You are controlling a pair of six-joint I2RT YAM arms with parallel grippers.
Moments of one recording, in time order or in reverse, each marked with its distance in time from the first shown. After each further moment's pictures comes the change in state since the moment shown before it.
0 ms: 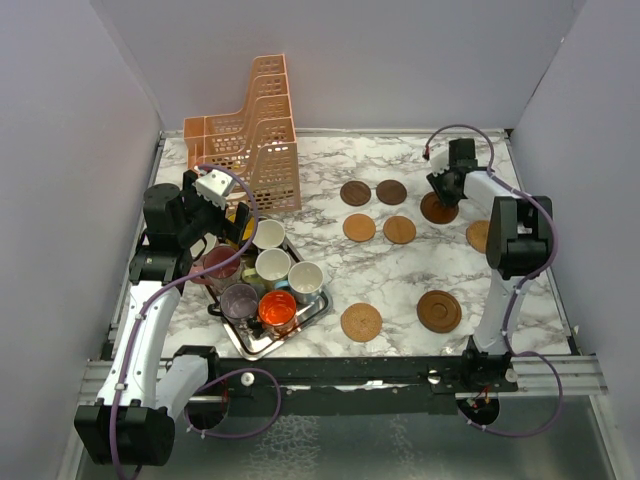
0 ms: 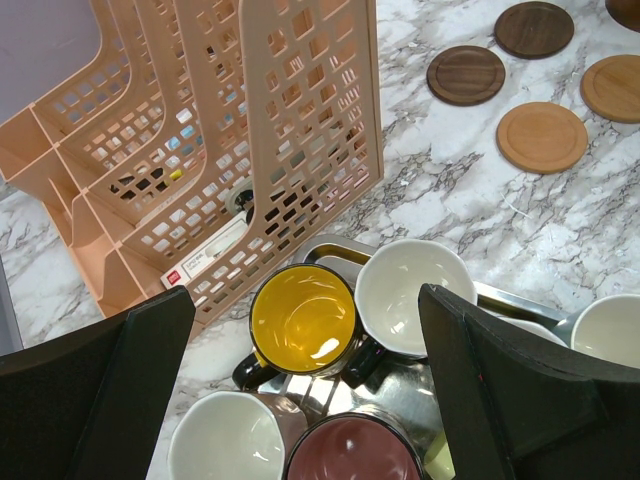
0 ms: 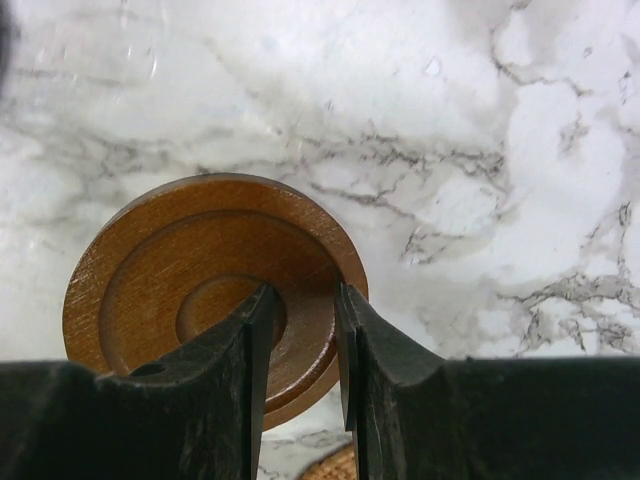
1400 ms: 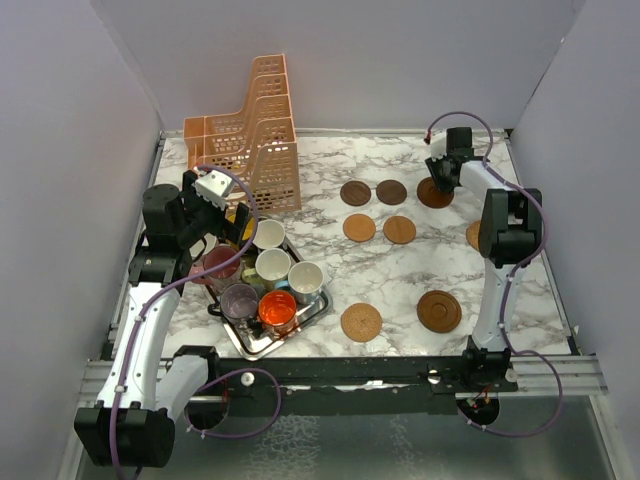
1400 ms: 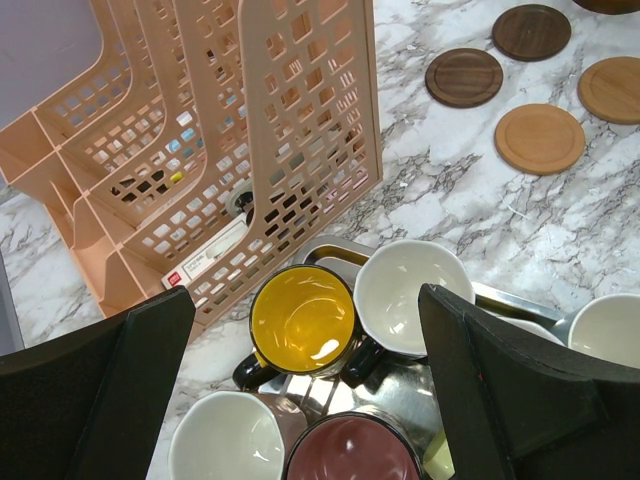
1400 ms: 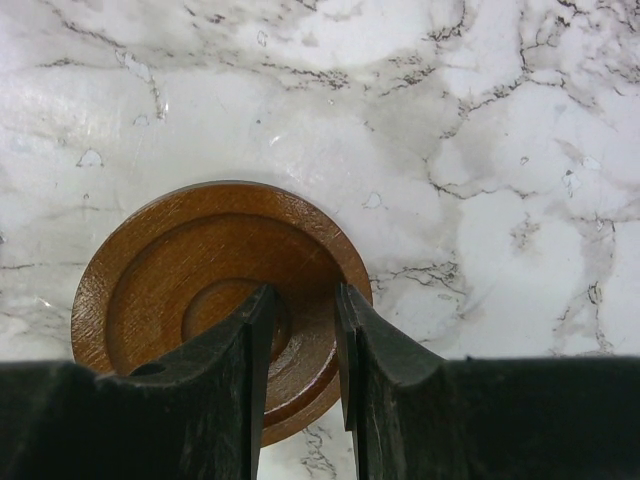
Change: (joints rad) left arm 0.000 -0.009 0.000 -0.002 0.003 0.000; right arm 0.000 0.159 0.225 0.012 -0.005 0.105
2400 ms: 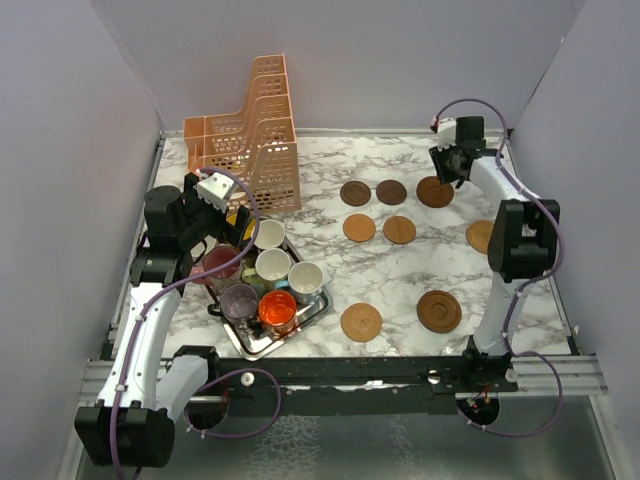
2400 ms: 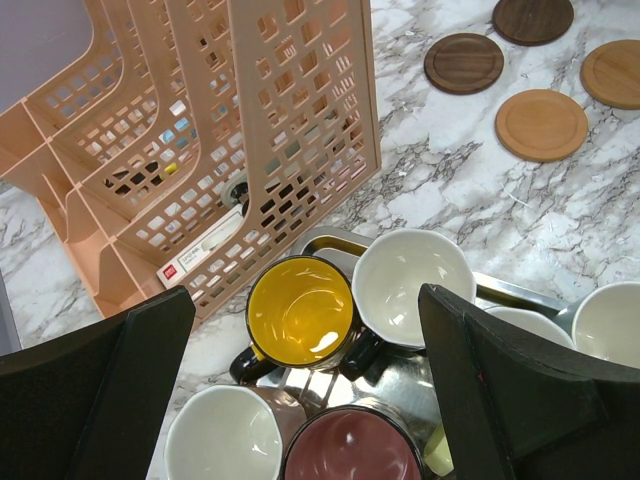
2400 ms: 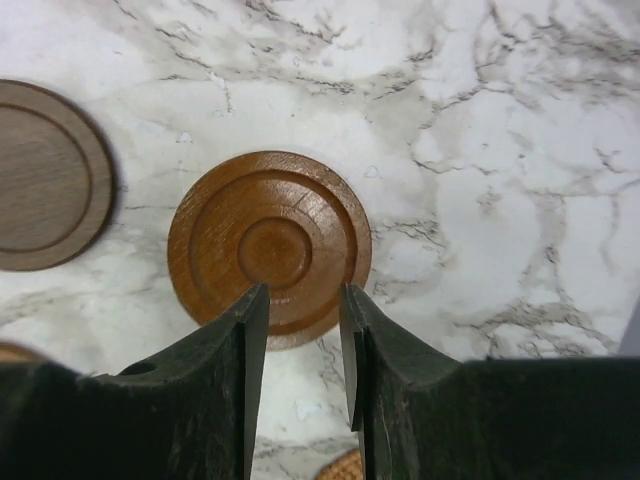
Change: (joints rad) left arm 0.000 0.000 -0.017 -0.006 0.002 0.016; right arm -0.001 -0.121 -0.003 -0.079 -0.068 0.042
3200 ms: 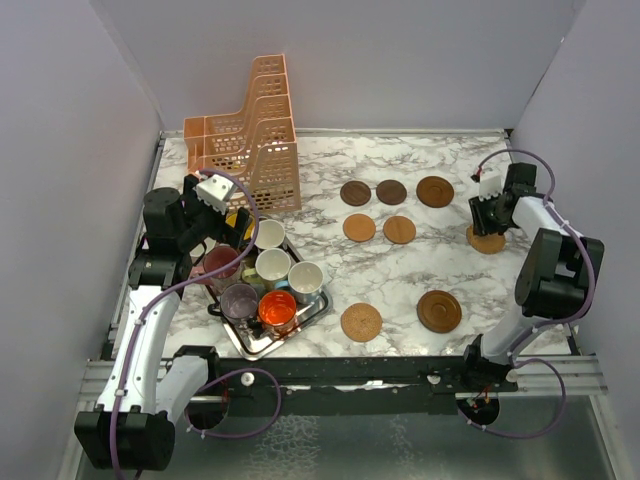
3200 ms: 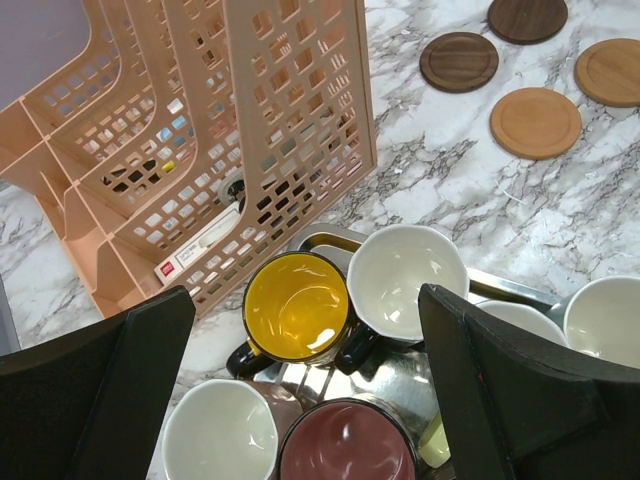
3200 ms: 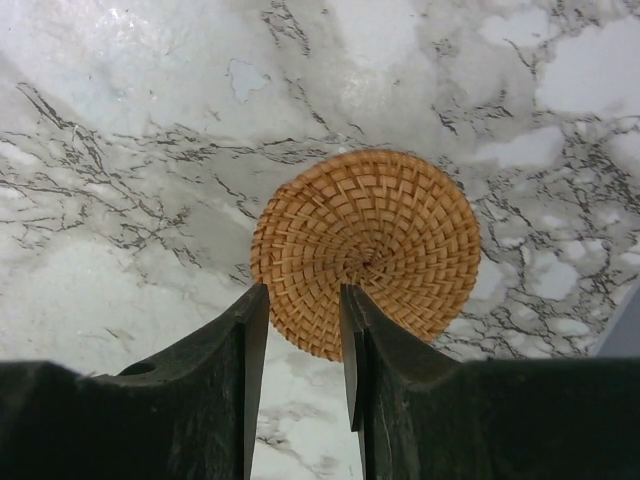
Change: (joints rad) left arm 0.000 -0.016 0.000 -0.021 0.003 -0.001; right arm -0.272 -0.385 -0.526 -0.077 -0.145 -0.151
